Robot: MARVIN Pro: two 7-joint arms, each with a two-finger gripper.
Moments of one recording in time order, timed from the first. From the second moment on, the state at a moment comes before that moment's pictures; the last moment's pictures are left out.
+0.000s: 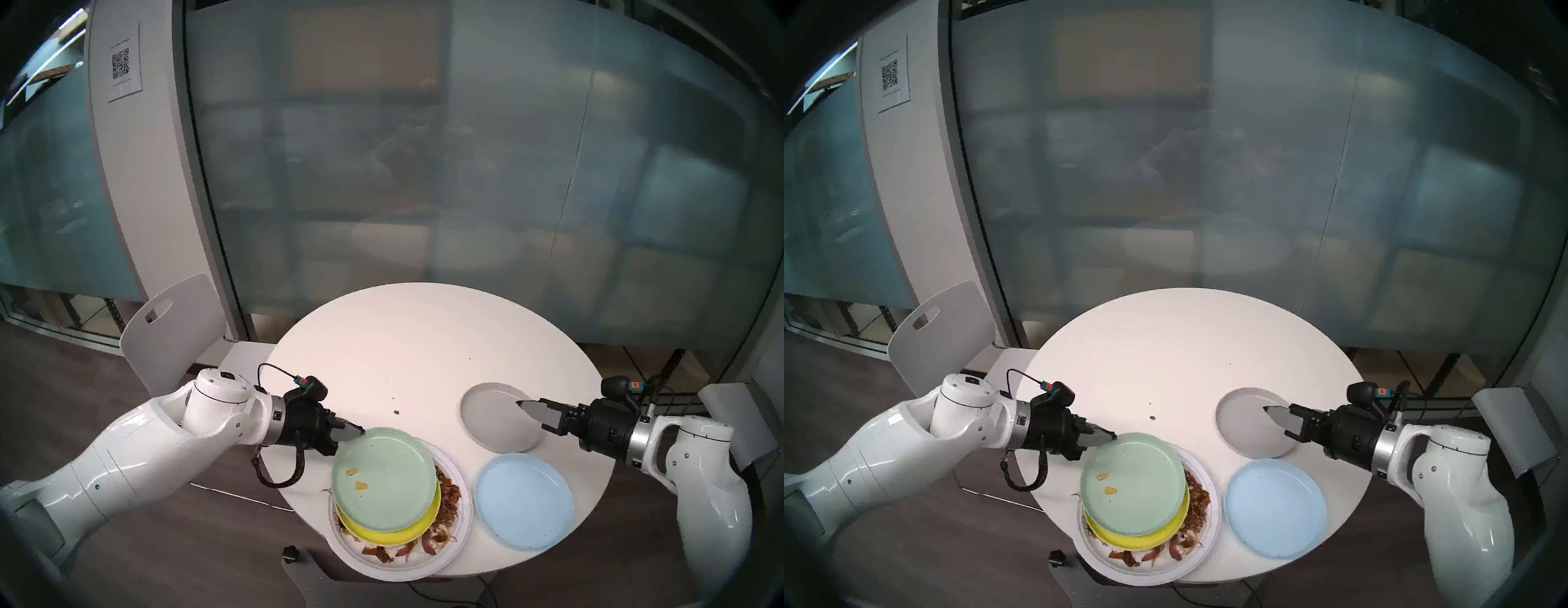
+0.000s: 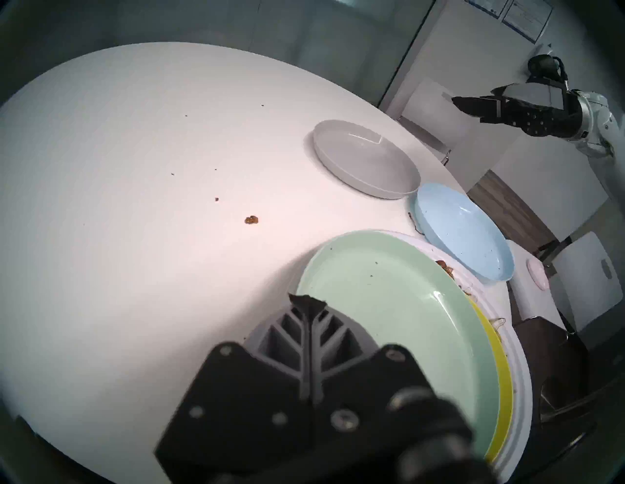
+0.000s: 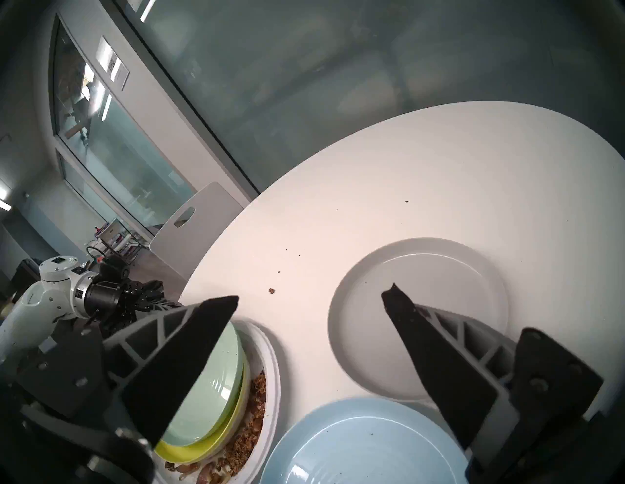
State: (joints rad) left arm 1.34 -0.67 -0.95 -1.75 -0.84 0.59 -0.55; right arm -2.07 -1.02 1.95 -2.10 0.93 0.76 0.44
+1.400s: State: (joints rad) left arm 1.33 -0.67 -0.96 -1.72 -0.85 0.58 -0.53; right arm -2.07 -1.02 1.95 -2.10 0.93 0.76 0.44
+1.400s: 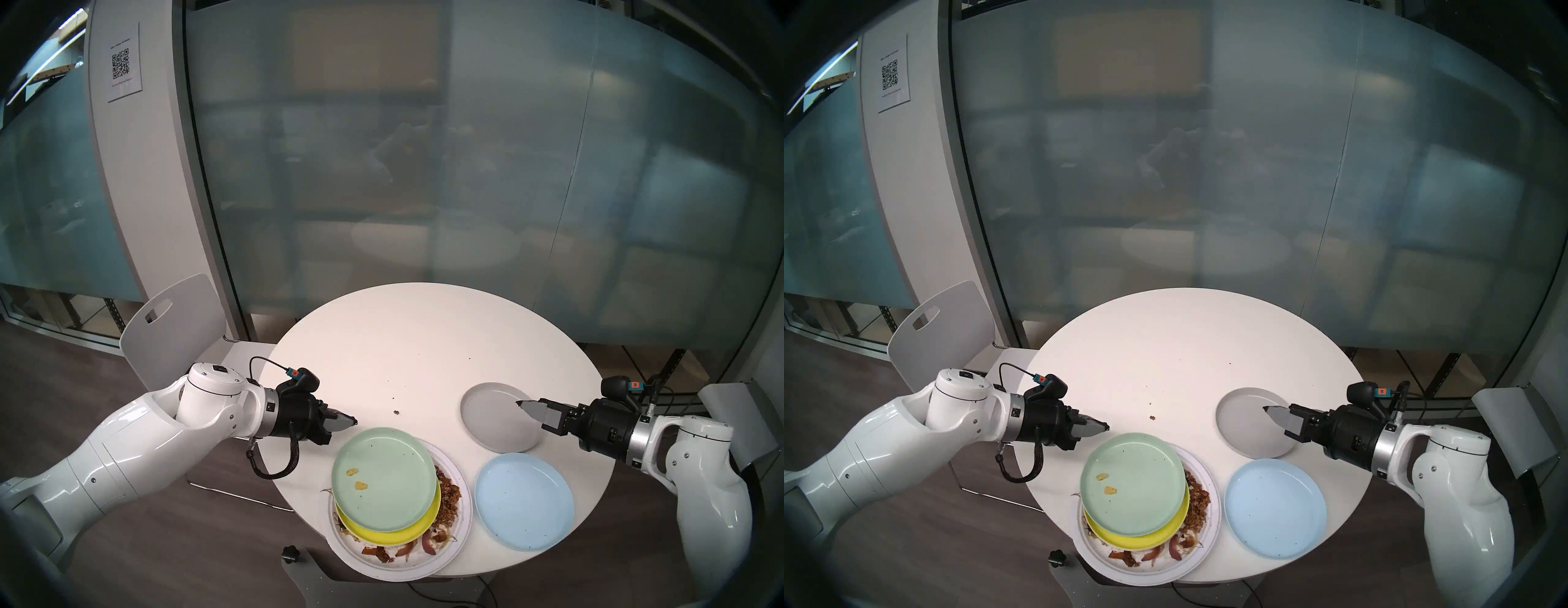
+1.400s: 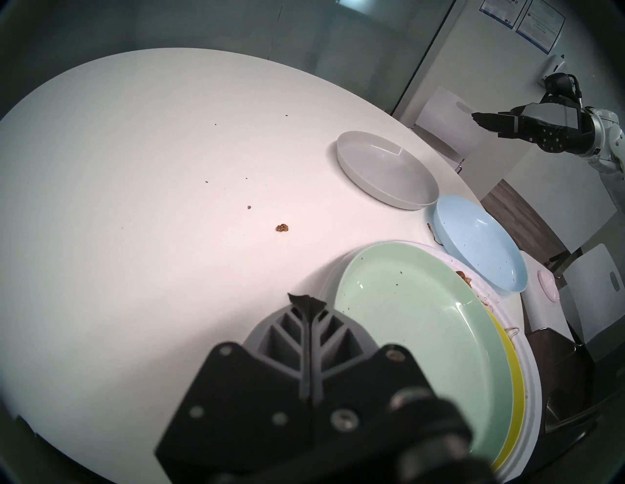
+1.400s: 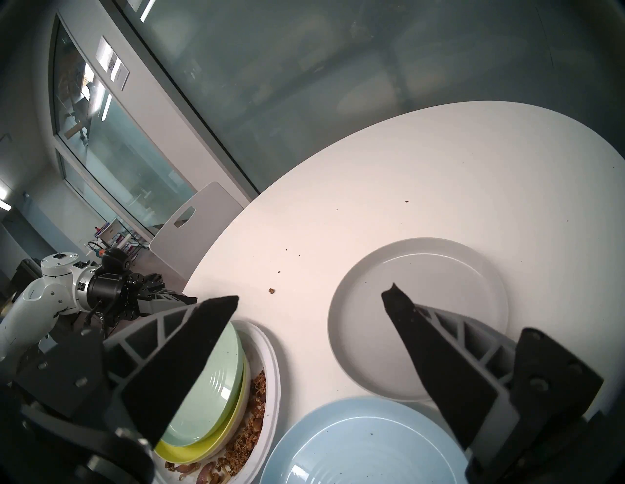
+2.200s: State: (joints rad) left arm 1.36 -0.68 -0.95 -1.72 -0.83 0.57 -0.52; right arm -2.07 -1.02 1.95 -2.10 0.93 0.76 0.44
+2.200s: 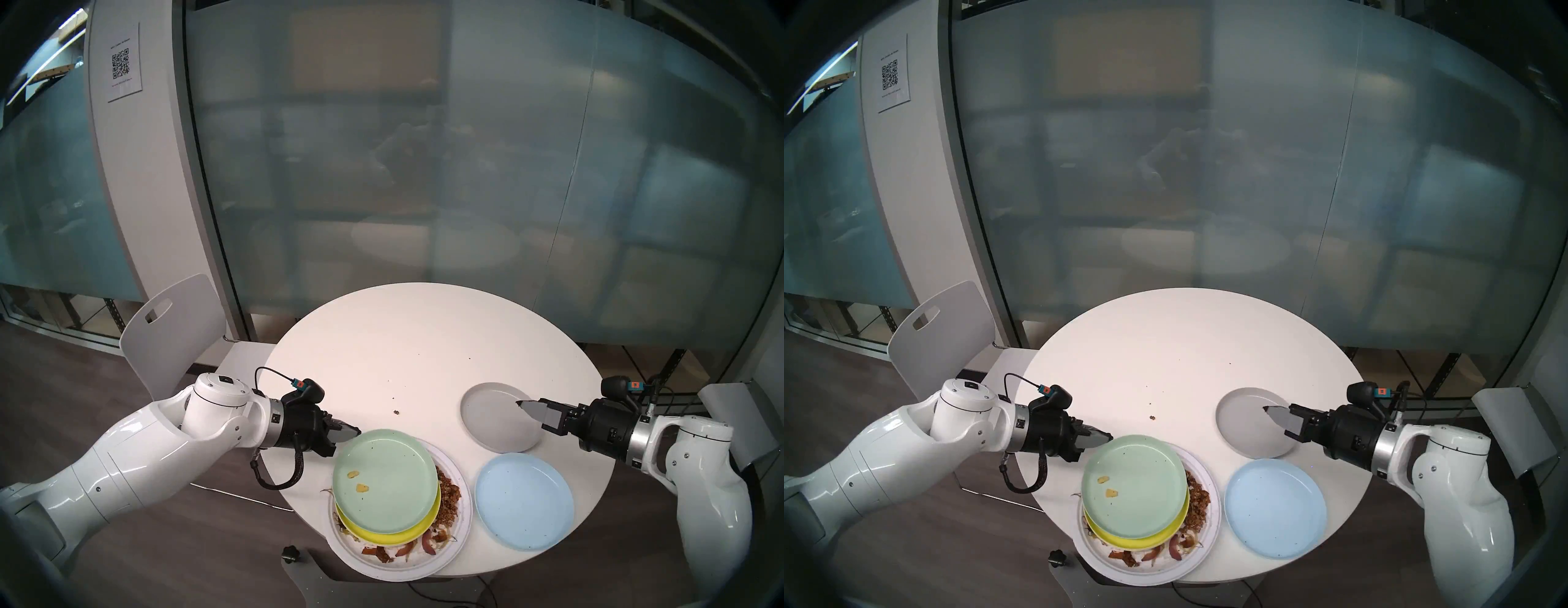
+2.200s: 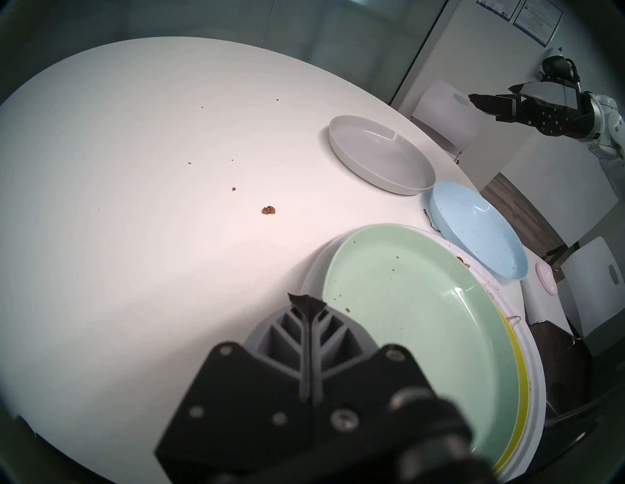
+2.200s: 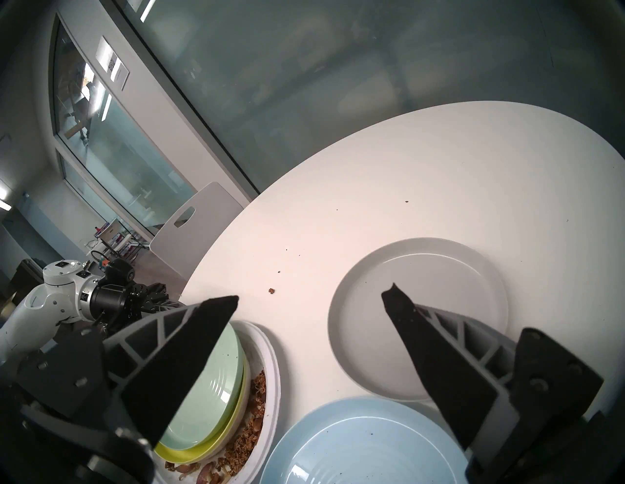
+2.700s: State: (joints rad) left arm 1.40 -0.65 -0.96 -1.76 -0.85 0.56 -0.51; right arm -2.07 -1.02 1.95 -2.10 0.93 0.76 0.44
